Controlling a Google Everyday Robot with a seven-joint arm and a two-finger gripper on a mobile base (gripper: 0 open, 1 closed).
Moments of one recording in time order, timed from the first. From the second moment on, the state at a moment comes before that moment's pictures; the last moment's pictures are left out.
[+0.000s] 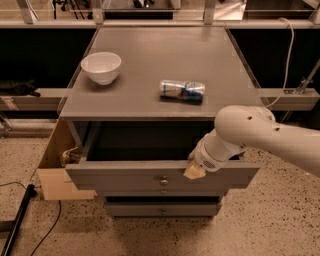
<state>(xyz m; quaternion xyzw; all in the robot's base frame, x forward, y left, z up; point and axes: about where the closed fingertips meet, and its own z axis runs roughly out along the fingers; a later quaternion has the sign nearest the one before) 0.508 -0.103 0.650 -0.55 0.81 0.10 0.17</state>
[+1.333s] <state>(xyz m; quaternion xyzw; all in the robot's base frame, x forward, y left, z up) 0.508 -0.103 0.650 -0.55 0.81 0.10 0.17</state>
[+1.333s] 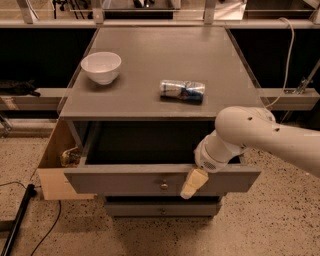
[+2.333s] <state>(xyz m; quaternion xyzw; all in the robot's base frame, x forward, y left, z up) 0.481 -0.117 0.648 -0.56 0.81 0.09 0.16</state>
